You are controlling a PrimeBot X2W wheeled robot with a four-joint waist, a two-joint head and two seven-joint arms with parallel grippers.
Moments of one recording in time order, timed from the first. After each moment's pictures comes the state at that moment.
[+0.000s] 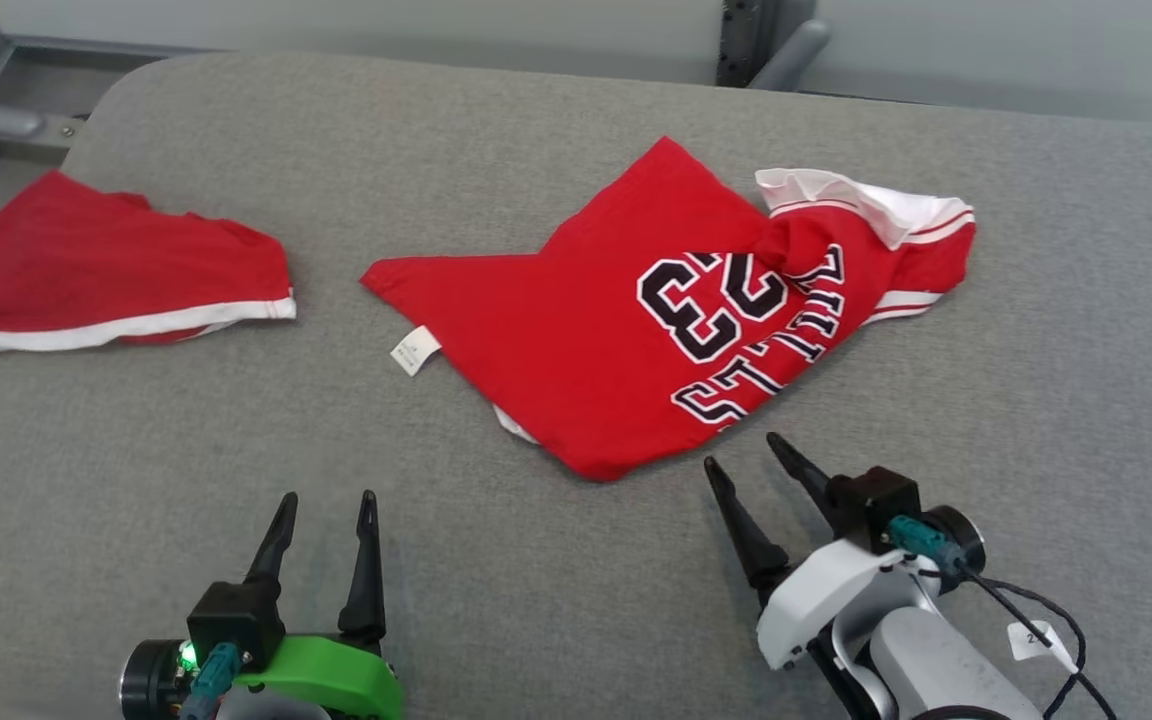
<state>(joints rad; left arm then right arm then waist) -0.04 0.05 -0.13 0.29 -0.18 -0.03 -0.26 -0.28 -0.06 0.39 0.51 0.24 0.13 -0.26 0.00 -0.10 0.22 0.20</state>
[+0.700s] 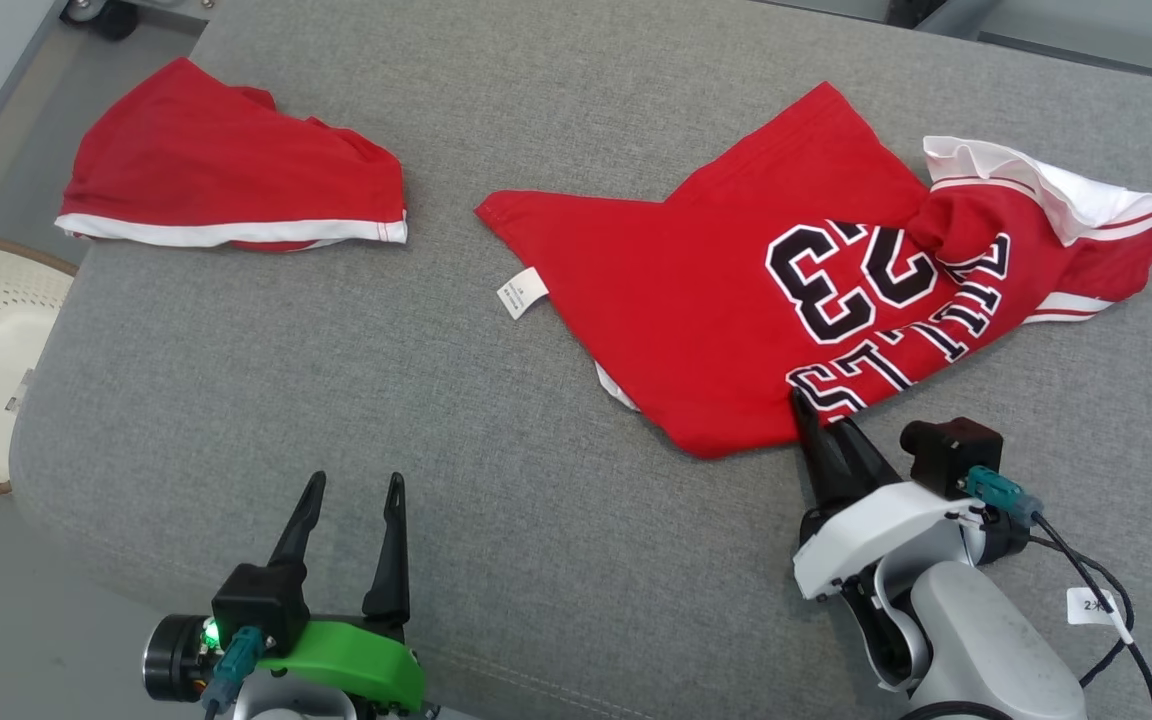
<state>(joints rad) -0.07 0.05 -0.18 0.28 -0.19 -0.02 -0.26 -0.33 -0.05 0.23 0.55 0.35 0.13 -0.27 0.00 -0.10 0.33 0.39</state>
